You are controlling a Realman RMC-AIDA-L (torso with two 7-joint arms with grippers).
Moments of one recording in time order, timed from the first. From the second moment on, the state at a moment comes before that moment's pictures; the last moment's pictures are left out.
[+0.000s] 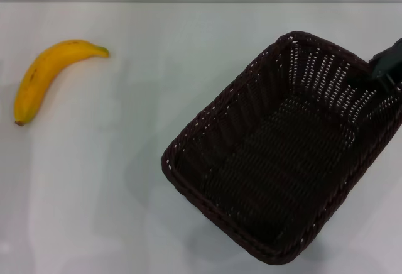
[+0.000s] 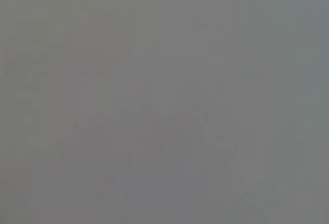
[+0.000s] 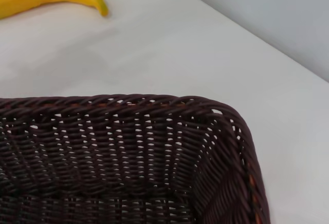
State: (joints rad) left arm 0.07 -2.08 1.84 1.19 -0.60 0.89 0.13; right arm 0.58 2.00 -1.08 -1.32 -2.42 -1.47 2.15
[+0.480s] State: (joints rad) left arm 0.07 -2.08 1.84 1.19 -0.60 0.88 0.13; right arm 0.58 2.00 -1.08 -1.32 -2.42 -1.42 2.21
